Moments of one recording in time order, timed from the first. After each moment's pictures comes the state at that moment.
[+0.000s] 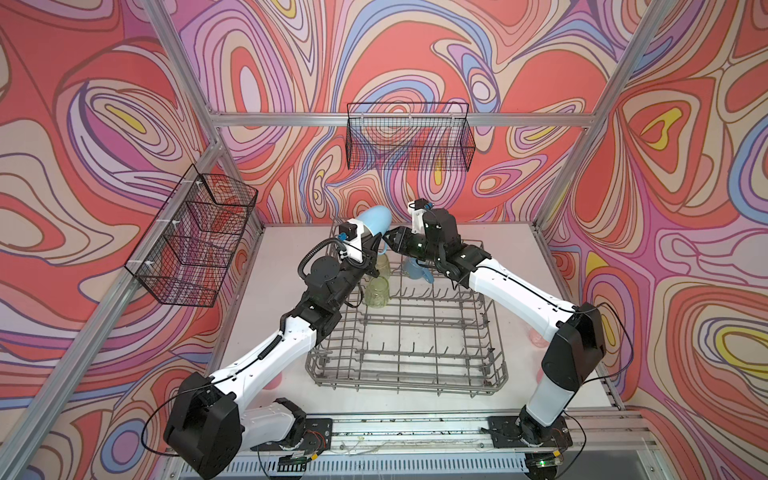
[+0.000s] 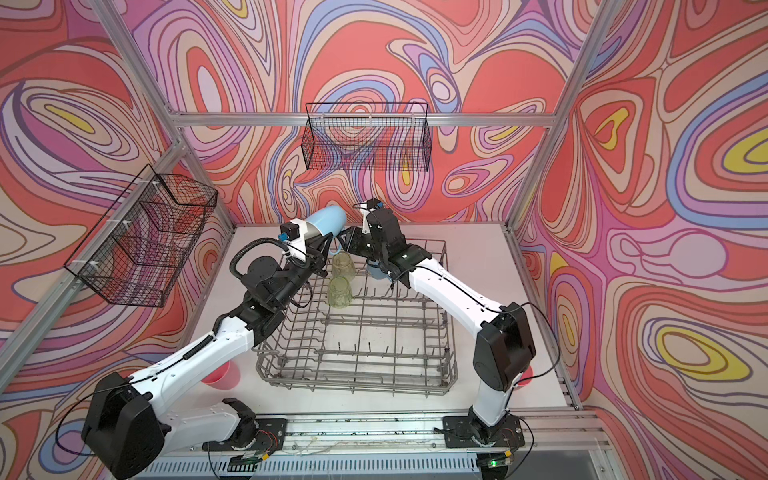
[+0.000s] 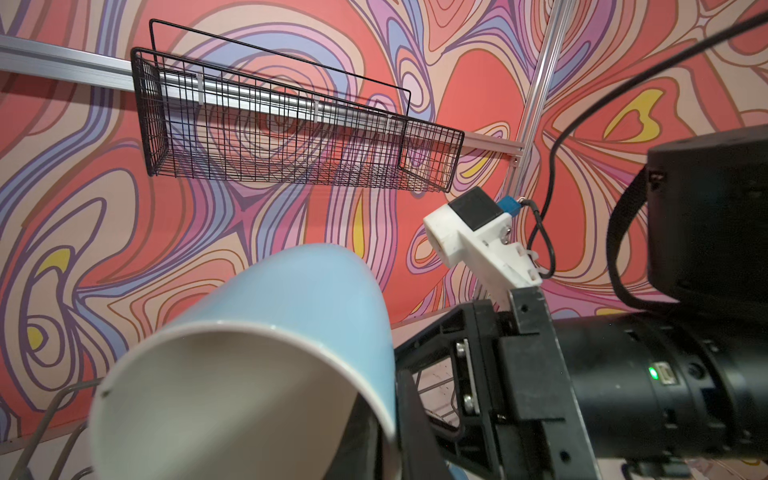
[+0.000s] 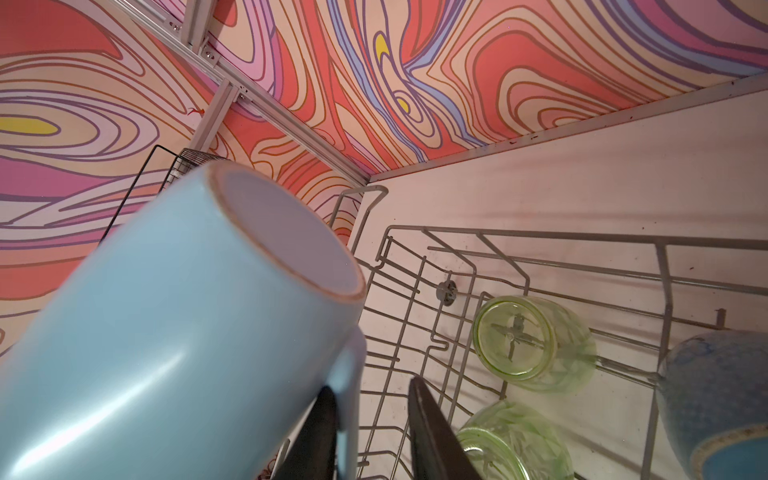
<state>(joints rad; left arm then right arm) -0.54 1.24 0.86 0.53 0.00 -0.16 0.64 1.75 1.59 -0.16 -0.19 0.78</state>
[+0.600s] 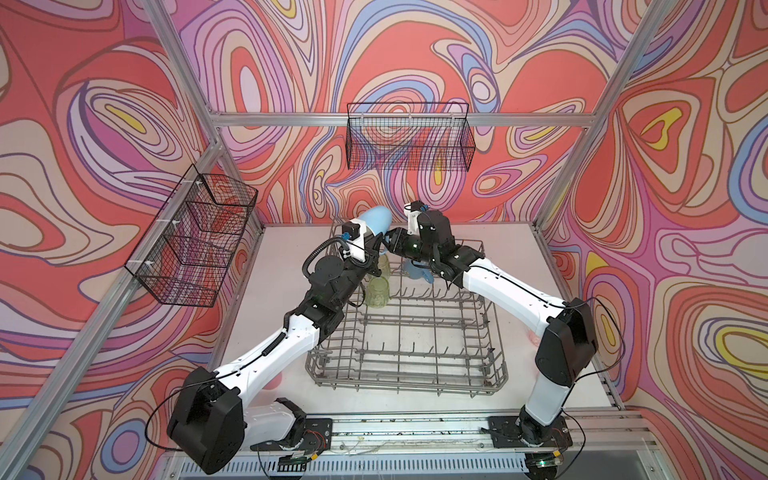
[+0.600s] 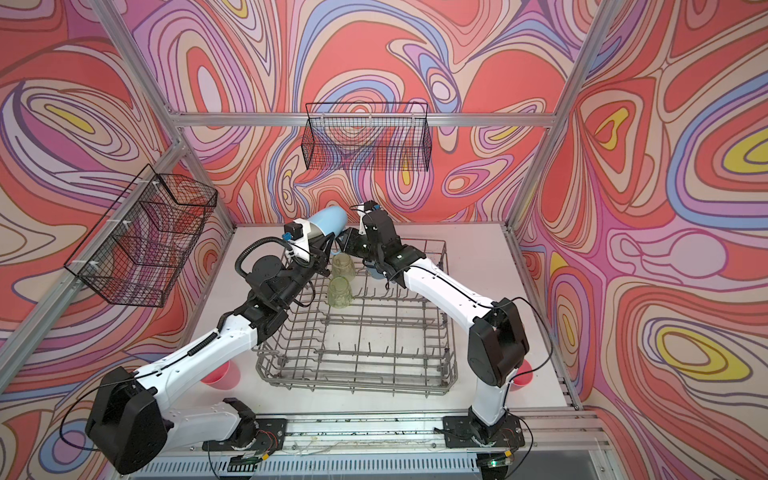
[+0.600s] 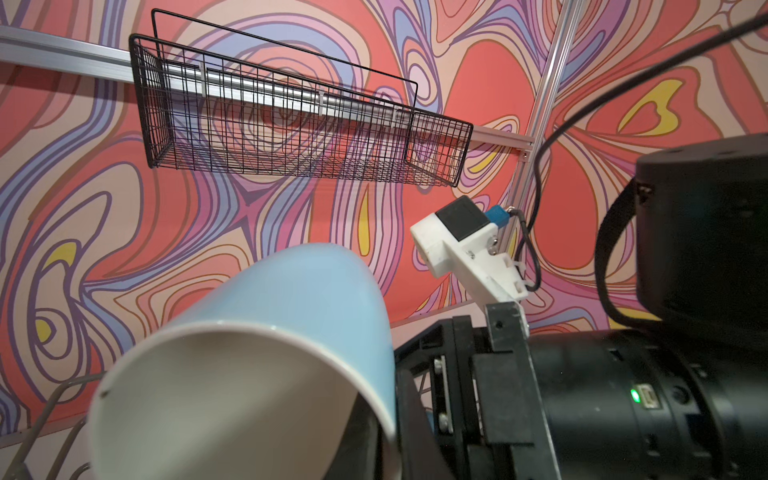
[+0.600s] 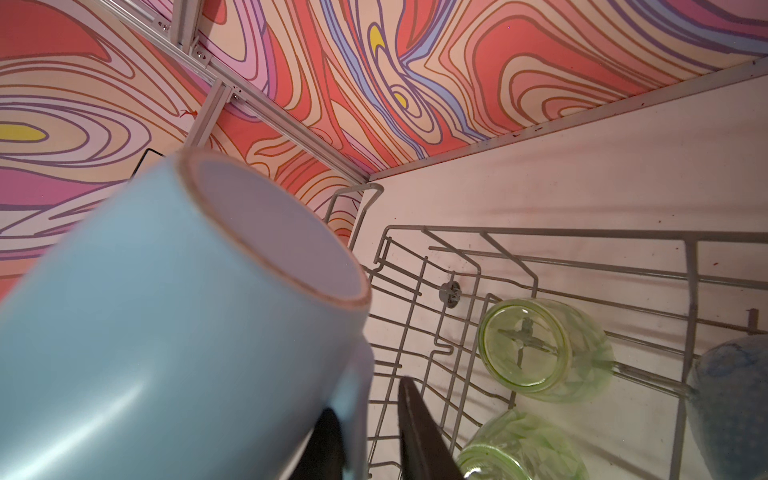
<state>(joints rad) -0.55 1.26 0.87 0.53 -0.03 -0.15 0.65 1.80 1.60 -0.13 -0.17 0.80</state>
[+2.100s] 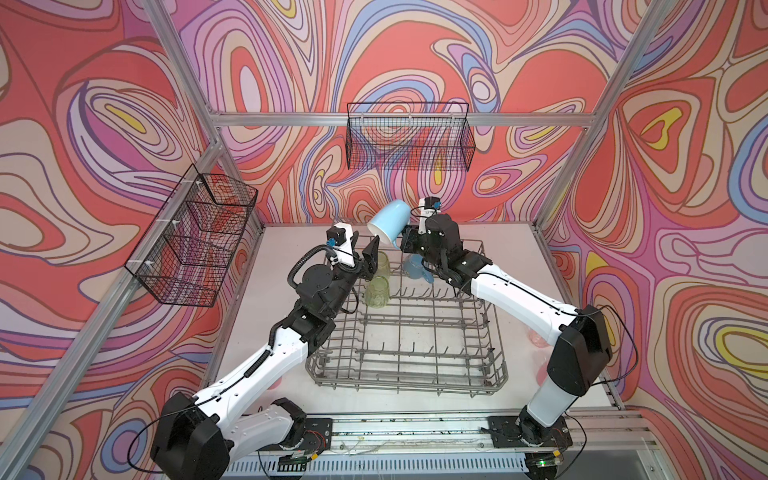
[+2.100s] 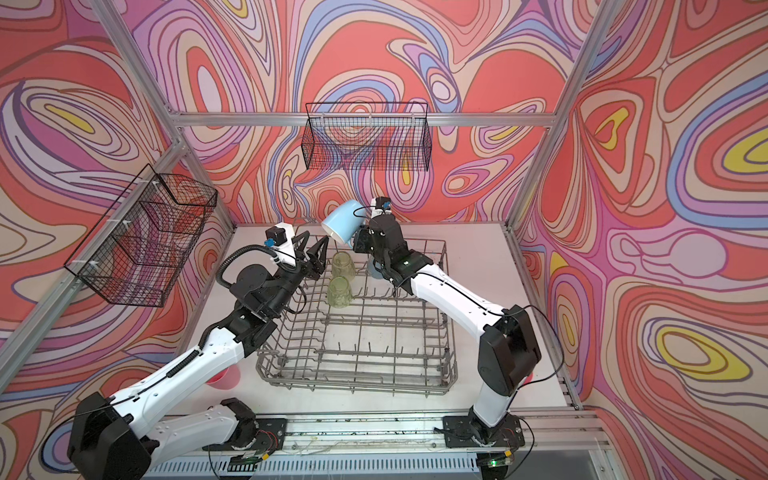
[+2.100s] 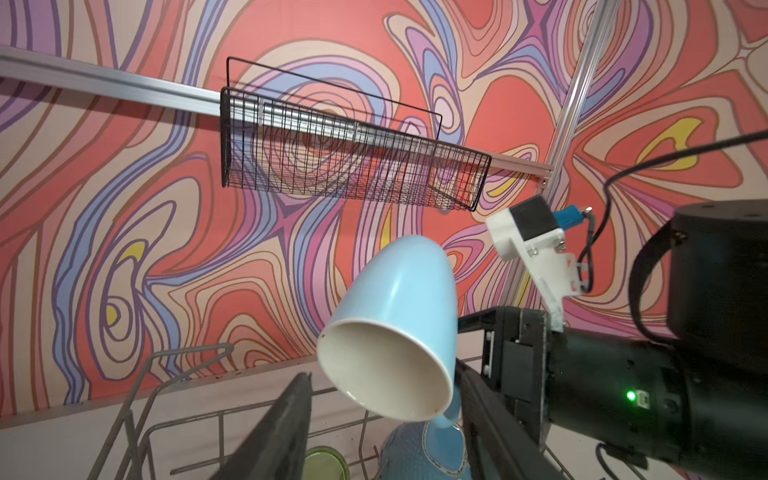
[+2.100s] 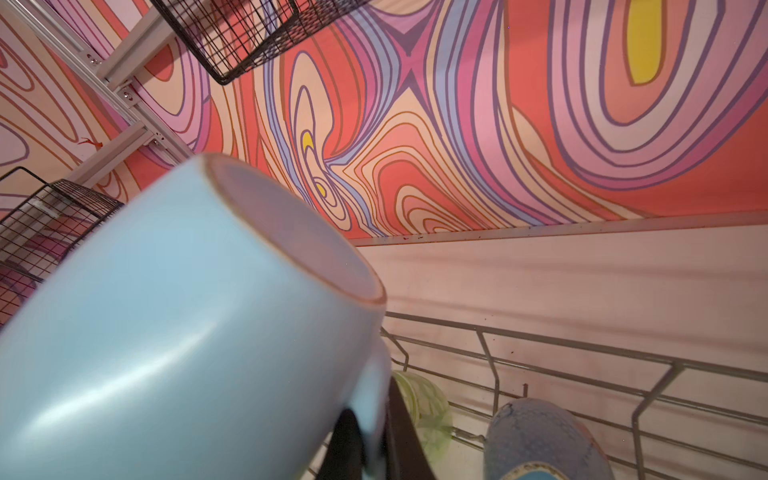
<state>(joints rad) -0.56 1.13 0.82 0.44 -0.14 -0.18 0.65 1.70 1.48 -0.05 0.18 0.49</state>
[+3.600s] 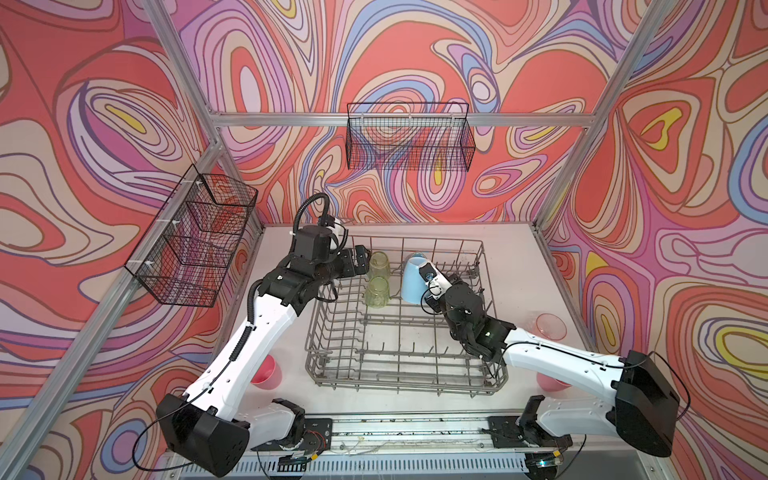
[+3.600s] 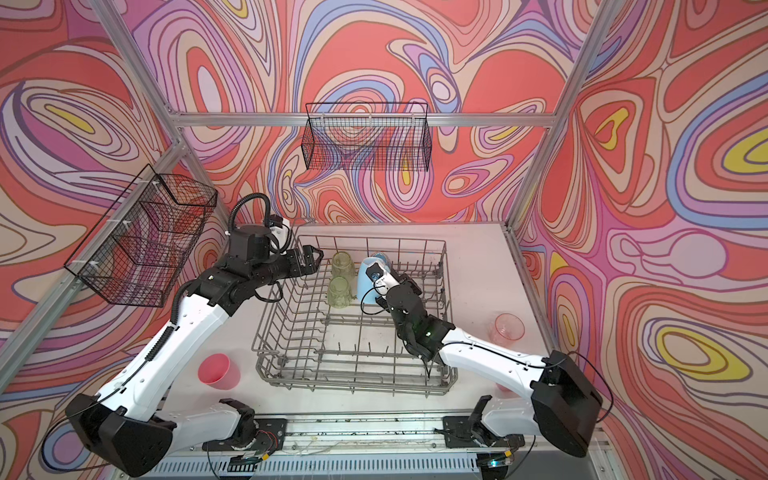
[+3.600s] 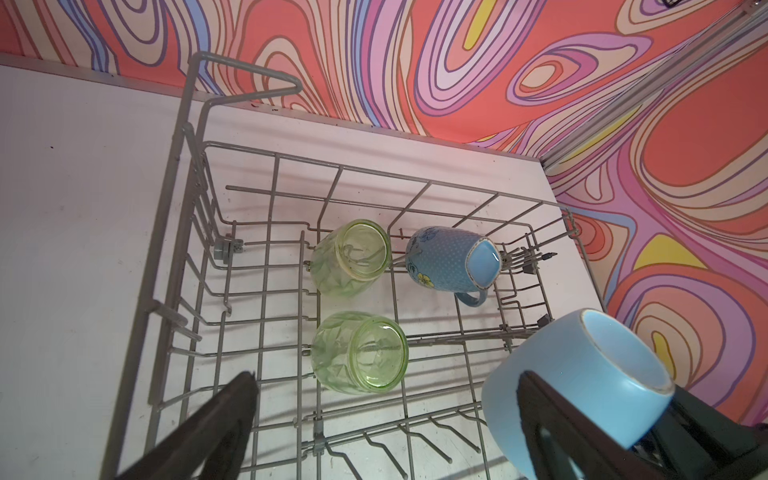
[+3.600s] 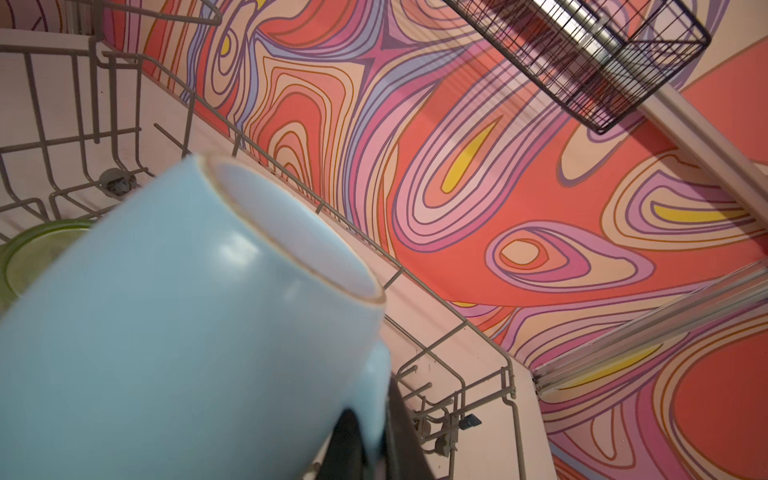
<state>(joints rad) -0.36 1.26 1.32 -0.64 0.09 -0.46 0.86 1.29 0.78 0.30 0.68 -0.43</state>
